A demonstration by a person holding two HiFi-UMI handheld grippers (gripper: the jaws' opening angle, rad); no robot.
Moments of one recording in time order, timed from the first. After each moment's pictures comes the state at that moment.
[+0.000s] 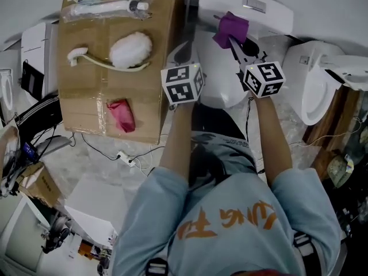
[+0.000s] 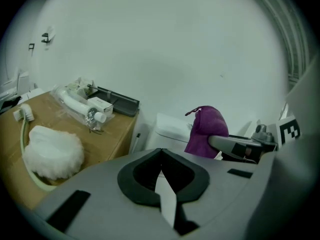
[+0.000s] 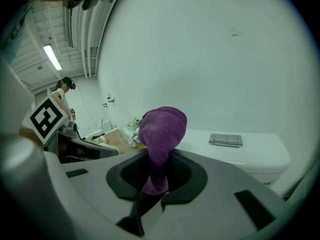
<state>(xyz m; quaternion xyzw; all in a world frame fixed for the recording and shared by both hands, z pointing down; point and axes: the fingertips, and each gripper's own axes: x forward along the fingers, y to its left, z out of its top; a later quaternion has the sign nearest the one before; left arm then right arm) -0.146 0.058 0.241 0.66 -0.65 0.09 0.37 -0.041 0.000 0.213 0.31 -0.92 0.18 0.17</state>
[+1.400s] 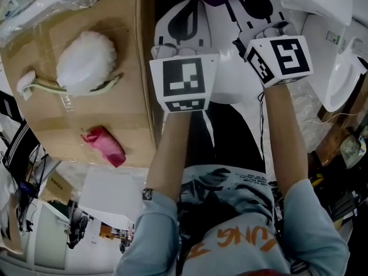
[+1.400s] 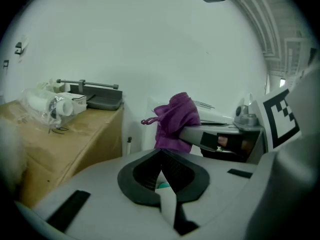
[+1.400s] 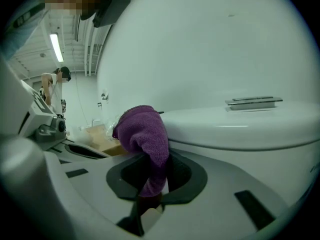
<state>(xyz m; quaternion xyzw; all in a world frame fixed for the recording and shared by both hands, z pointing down) -0.142 -0.022 0.365 0.73 -0.62 0.13 0.25 -0.102 -0.073 0.342 0.34 -0.93 0.12 0.12</state>
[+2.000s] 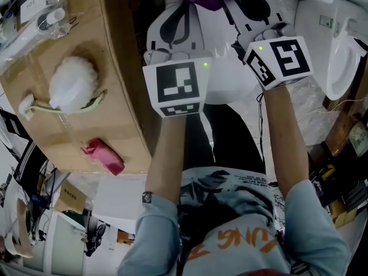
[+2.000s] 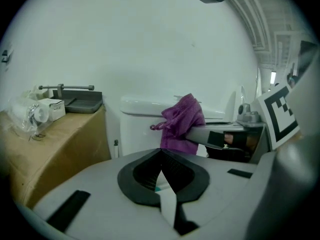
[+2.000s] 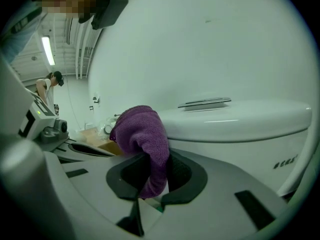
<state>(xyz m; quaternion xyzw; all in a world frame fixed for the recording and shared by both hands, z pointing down) -0.085 -0.037 0.365 0.76 -0.59 0.16 0.23 -0.030 -0.082 0.343 0.38 -0.91 0.14 0.11</state>
